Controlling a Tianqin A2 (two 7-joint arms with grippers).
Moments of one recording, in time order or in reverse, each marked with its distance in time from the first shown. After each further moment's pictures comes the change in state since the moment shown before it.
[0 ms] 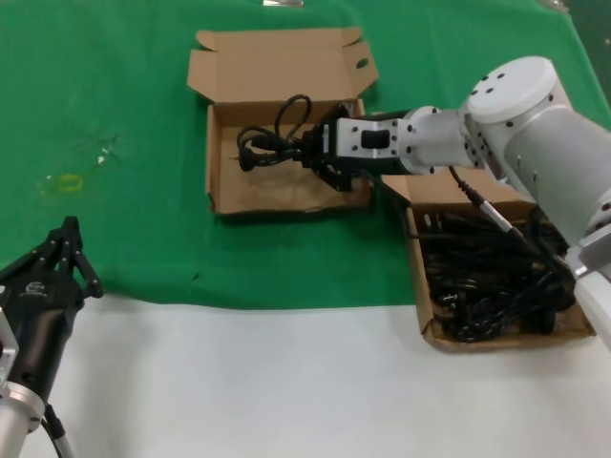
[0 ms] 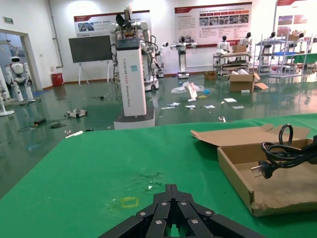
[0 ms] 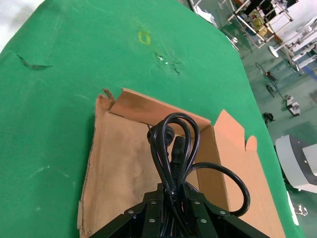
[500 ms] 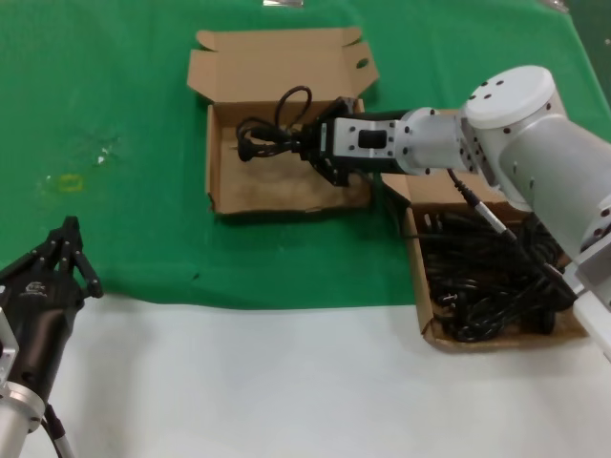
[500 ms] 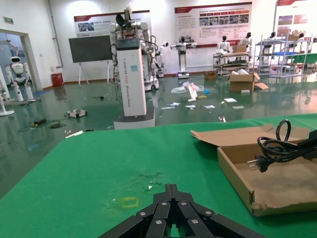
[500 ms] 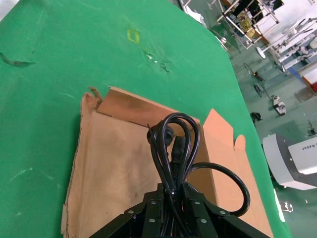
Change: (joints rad) left arm 0.000 0.000 0.000 0.000 0.000 0.000 0.000; right arm -0.018 -0.001 -0.135 0.011 0.194 0.055 -0.051
